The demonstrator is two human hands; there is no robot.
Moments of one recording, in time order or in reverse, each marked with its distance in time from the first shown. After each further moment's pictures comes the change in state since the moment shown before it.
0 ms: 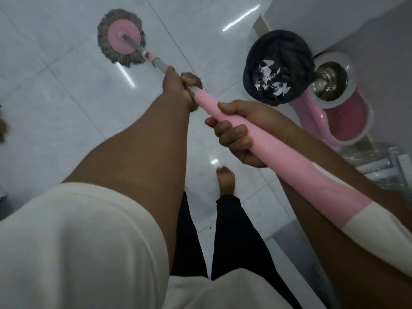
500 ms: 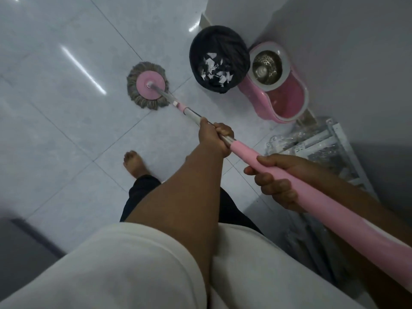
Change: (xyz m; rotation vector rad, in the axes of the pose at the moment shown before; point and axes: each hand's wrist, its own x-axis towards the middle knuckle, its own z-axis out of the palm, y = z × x) left_hand -0.105 -0.256 -0.050 0.175 0.066 -0.287; right_hand -0.225 0.119 -0.115 0.142 0.162 0.040
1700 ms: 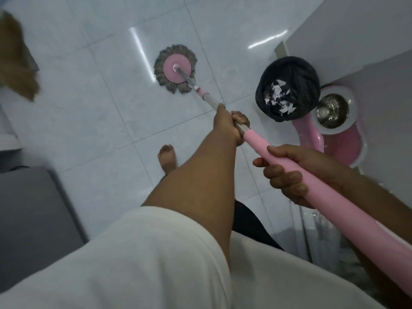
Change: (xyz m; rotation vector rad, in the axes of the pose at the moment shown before) left_hand -0.021 0.153 -0.001 -0.194 -0.051 0.153; right_hand 0.089 -0.069 0.123 -0.260 0.019 0.138
